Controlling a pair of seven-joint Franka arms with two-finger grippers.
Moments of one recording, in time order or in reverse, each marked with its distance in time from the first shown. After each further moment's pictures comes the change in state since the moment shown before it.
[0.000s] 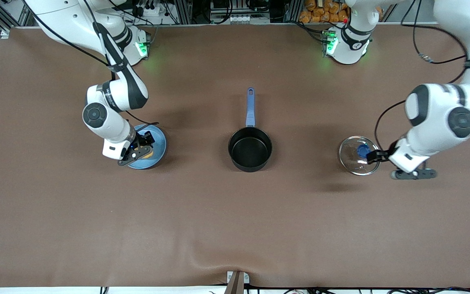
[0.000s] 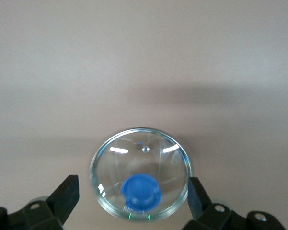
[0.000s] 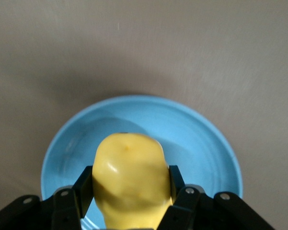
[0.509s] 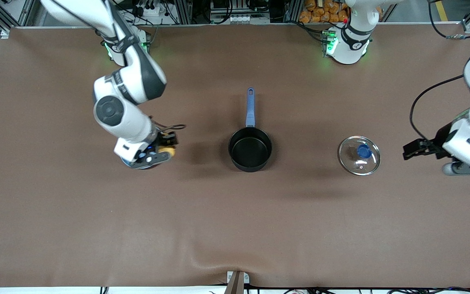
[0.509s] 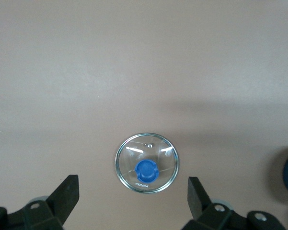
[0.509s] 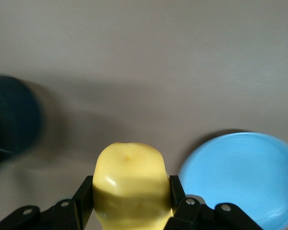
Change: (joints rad) left arm -0.004 -0.074 0.001 0.313 0.000 -0.308 0.000; right arm 0.198 0.013 0.022 0.436 0.095 -0.401 0.530
